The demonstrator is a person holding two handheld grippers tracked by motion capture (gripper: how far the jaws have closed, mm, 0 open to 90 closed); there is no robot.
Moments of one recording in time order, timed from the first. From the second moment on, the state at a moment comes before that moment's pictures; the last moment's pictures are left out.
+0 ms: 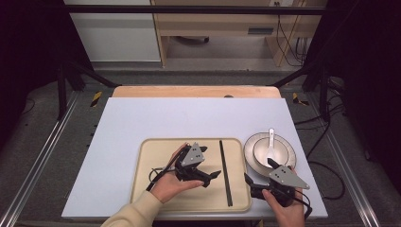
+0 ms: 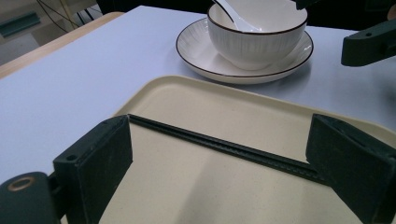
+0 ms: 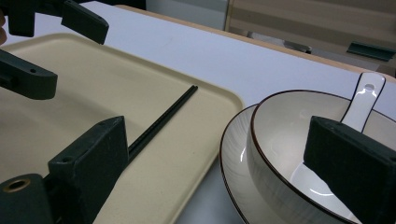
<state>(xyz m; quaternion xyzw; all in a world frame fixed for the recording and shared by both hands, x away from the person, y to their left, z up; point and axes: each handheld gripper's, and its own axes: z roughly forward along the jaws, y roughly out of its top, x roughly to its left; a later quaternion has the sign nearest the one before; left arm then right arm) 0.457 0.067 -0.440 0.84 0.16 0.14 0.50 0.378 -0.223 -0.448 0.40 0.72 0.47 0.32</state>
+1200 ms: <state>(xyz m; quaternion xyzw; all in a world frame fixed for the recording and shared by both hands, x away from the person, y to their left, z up) 0.476 0.243 -0.428 0.76 0.25 0.23 0.55 0.409 -0.203 -0.431 0.37 0.72 0.50 0.32</state>
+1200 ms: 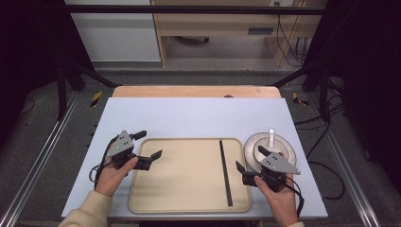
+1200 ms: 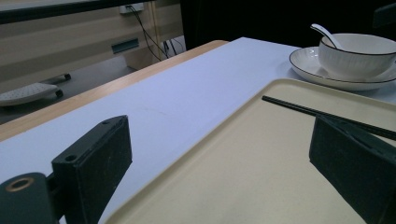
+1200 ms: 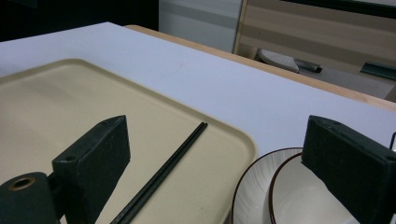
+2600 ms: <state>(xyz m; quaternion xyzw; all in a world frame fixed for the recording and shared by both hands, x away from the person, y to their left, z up) 0.423 0.305 -0.430 0.72 0.26 0.25 0.60 0.399 -0.214 -0.439 0.39 0.70 0.51 0.31</state>
